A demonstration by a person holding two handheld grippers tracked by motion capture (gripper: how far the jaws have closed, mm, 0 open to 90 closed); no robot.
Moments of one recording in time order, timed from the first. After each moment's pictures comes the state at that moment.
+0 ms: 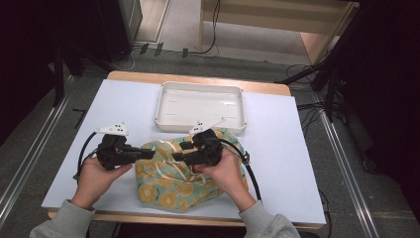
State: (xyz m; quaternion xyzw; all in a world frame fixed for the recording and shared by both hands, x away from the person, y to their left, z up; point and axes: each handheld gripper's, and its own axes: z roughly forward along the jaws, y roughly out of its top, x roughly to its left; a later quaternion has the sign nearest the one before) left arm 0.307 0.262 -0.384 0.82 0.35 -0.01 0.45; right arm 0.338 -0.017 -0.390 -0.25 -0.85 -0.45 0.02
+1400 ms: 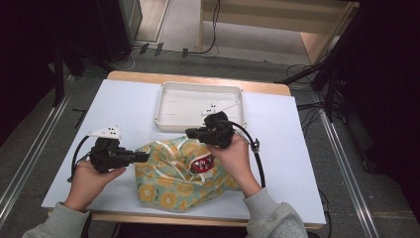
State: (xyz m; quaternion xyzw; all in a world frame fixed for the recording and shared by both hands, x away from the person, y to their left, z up) left arm 0.301 0.277 -0.387 0.82 0.35 -0.02 0.45; right arm 0.364 -0.041 -0.358 -0.29 -0.84 -0.47 -0.01
